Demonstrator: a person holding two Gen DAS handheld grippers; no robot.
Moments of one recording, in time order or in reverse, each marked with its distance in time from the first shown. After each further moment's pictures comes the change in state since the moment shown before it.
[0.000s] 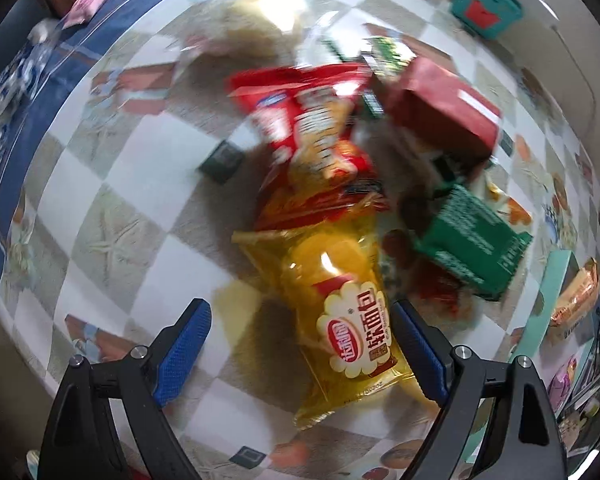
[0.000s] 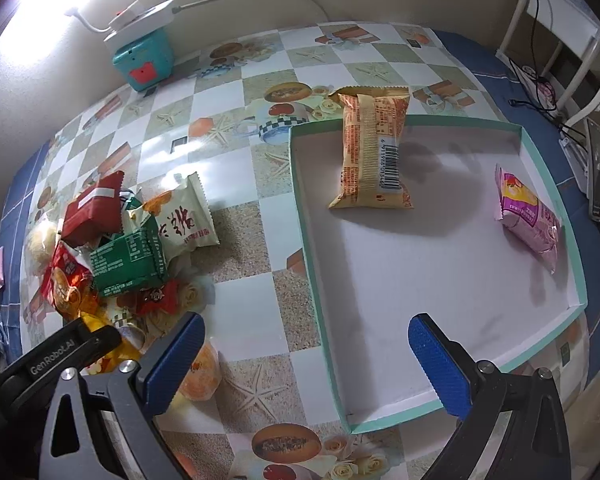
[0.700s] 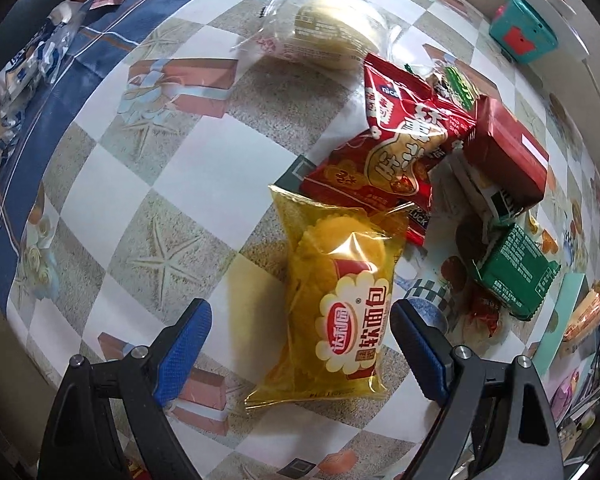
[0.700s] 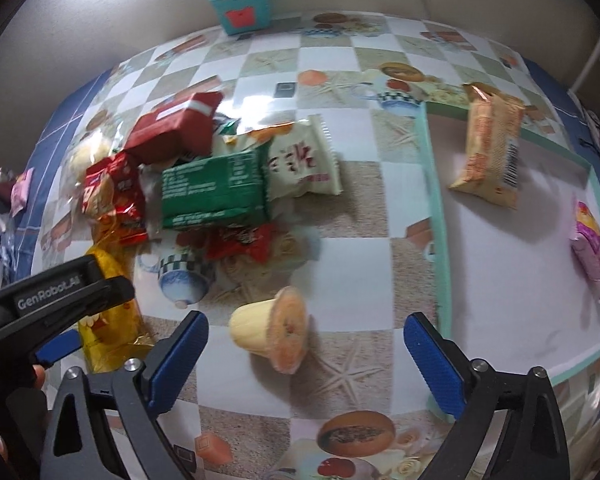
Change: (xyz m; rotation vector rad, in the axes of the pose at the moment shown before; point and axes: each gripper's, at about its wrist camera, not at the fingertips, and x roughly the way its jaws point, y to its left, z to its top) left arm -0.001 0.039 0.025 -0.031 -0.003 0.013; right arm 0.019 0.067 -0.033 -0.217 0.029 0.101
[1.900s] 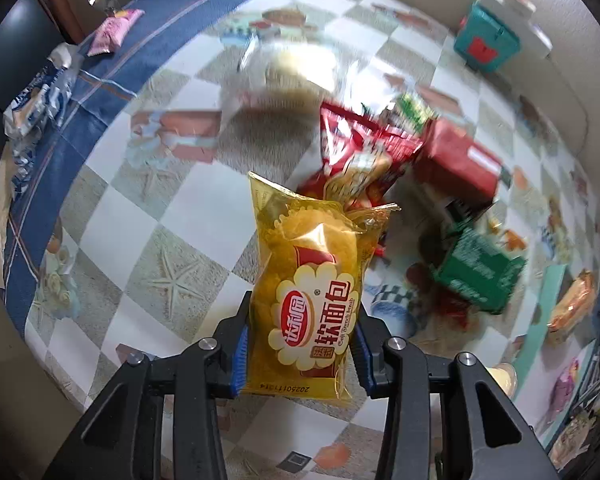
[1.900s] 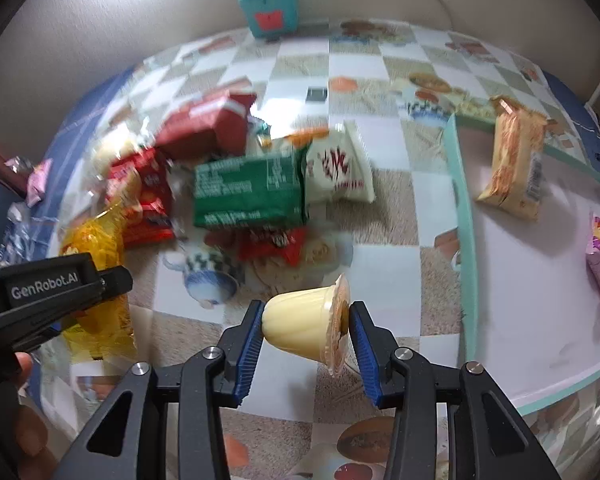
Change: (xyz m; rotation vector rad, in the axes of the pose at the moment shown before) left arm -0.036 -0.042 -0.003 0.067 -0.113 -0.010; right arm -0.011 0.008 0.000 -0.029 -0.039 0.062
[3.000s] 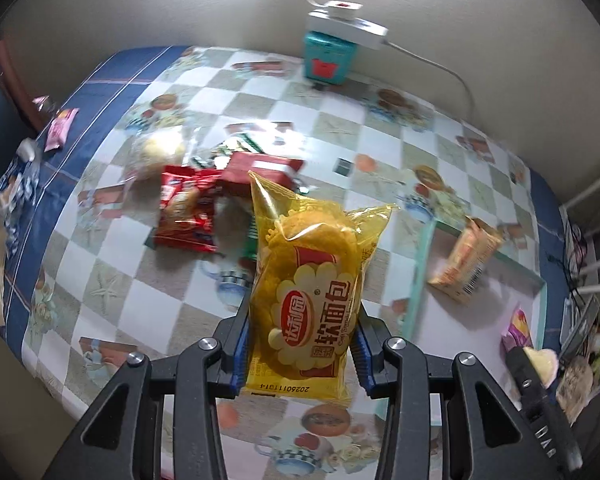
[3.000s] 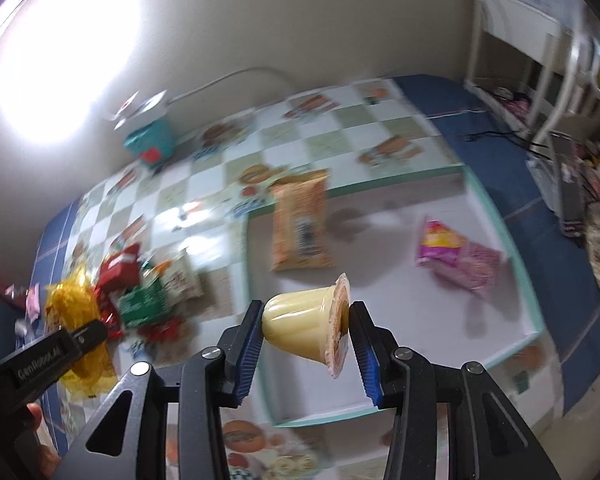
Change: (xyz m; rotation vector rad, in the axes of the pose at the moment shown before) left arm -0.077 -0.109 -0.066 0.237 -0.163 -0.096; right arm -0.108 -0.157 0.000 0.310 -0.199 -0.092
